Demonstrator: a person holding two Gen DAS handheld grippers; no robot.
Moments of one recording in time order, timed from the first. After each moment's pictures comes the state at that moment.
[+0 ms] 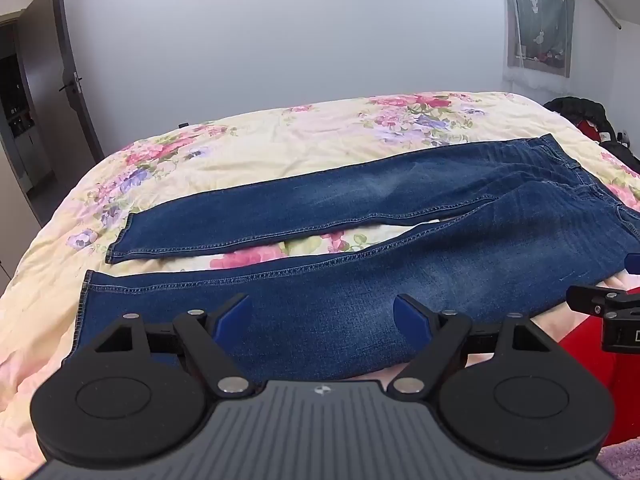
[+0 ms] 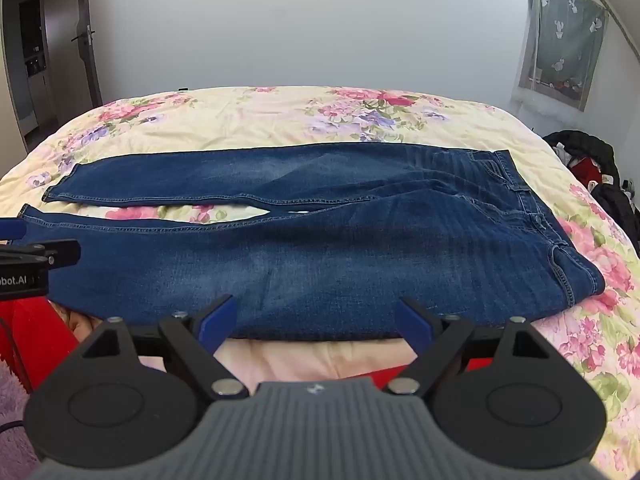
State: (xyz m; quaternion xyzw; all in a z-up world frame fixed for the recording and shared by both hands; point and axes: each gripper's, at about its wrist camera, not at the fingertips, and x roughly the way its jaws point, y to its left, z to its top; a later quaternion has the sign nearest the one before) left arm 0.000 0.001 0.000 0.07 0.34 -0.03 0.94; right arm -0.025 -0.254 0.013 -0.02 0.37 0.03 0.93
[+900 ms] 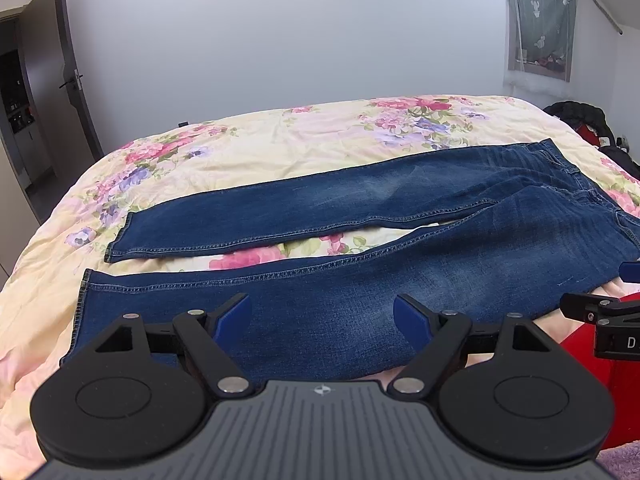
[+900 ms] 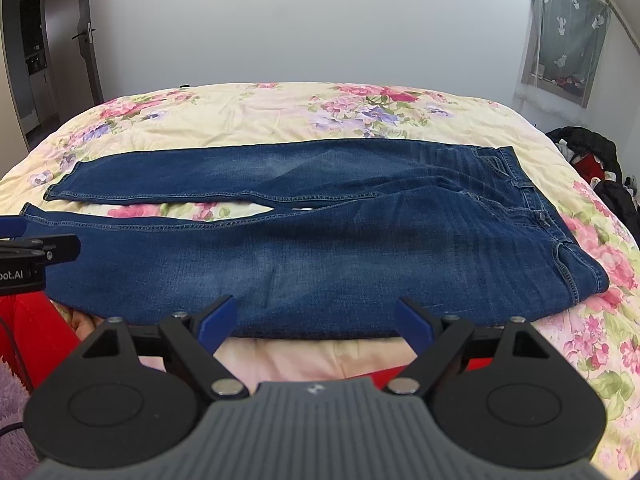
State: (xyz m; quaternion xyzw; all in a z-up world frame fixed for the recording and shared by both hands) left arm 0.004 -0.001 0.007 0.07 0.34 -0.03 0.94; right arm -0.021 -0.250 0.012 -0.02 0.38 0.03 0.93
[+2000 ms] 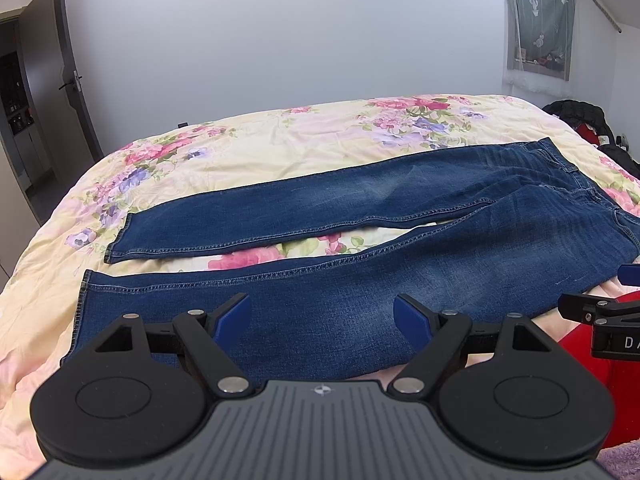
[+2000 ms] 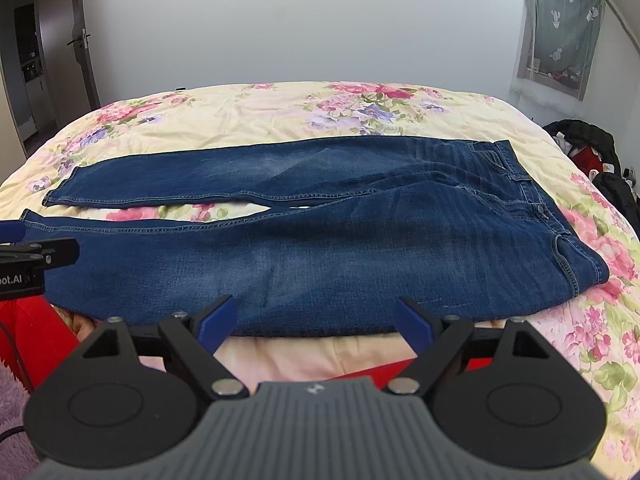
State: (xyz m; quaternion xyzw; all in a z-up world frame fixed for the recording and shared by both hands) left arm 0.001 -0.002 0.004 0.07 0.34 -0.03 0.94; right arm -0.024 -0.253 0.011 -0.01 0.38 0.03 0.93
